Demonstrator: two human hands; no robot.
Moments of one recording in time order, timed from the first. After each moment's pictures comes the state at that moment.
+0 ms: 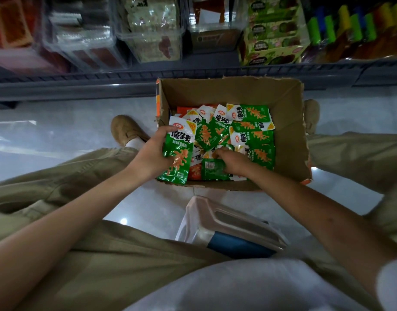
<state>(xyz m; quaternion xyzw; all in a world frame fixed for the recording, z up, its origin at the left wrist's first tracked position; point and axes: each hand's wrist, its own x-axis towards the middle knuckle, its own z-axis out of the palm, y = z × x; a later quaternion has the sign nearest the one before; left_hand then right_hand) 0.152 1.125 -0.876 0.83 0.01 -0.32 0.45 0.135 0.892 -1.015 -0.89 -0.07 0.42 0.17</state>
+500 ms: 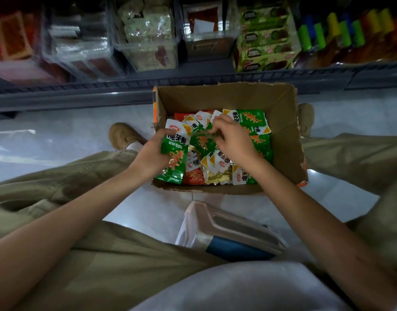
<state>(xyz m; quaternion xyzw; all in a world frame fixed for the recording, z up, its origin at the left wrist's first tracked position) 0.161 1.116 -0.877 0.84 0.04 -0.31 0.44 0.158 0.906 -0.916 -0.94 -0.06 0.05 0.34</state>
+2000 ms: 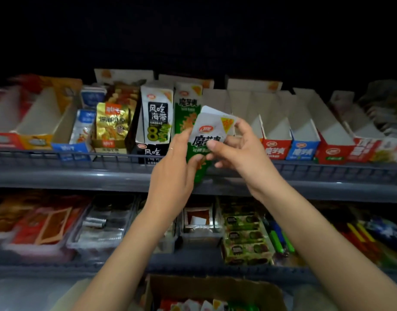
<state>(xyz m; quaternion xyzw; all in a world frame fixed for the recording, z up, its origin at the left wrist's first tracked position) 0.338 1.021 -0.635 0.83 -0.23 0.35 0.38 0.333 0.880 -0.588 -0.69 -0.12 -0.08 0.71</state>
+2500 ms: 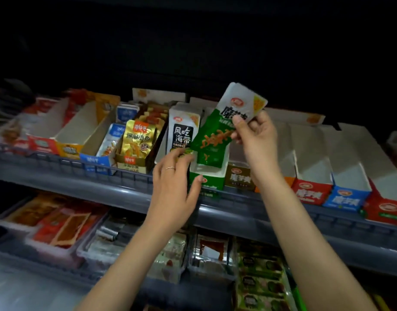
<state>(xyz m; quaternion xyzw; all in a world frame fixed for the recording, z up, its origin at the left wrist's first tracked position) 0.387 1.039 -0.654 0.88 -0.09 0.37 0.29 0.433 0.894 -0.562 -0.64 -0.16 -0.23 0.71</state>
